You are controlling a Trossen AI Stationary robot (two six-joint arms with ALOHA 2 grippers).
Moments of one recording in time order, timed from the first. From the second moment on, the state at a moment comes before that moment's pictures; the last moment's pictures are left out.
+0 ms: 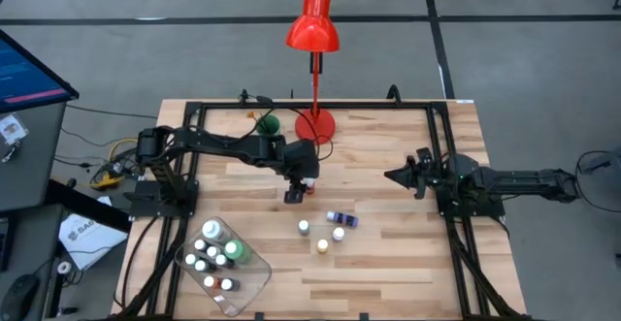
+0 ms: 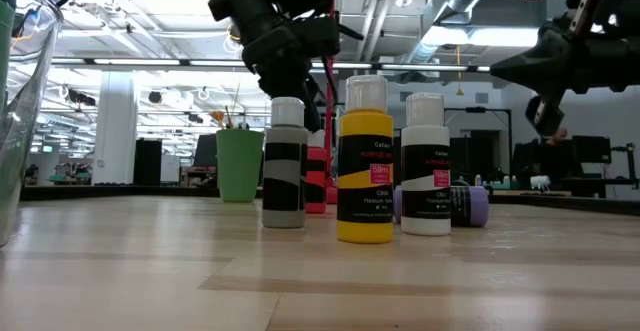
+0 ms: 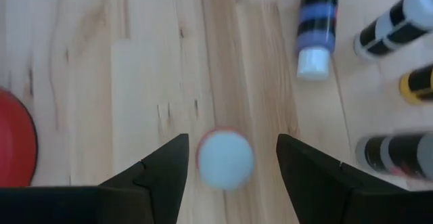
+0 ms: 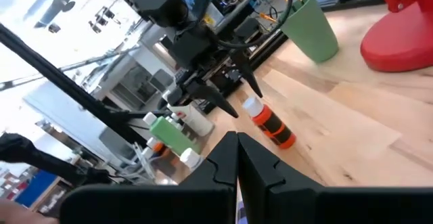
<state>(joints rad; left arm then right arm) 0.10 1.77 1.26 -0.50 0.07 0.20 -0.06 0.20 0.01 0.16 0.03 0.76</state>
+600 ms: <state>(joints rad) 0.09 1.77 1.20 -0.44 0.05 0.21 -0.06 0.20 0.01 0.16 0.03 0.77</state>
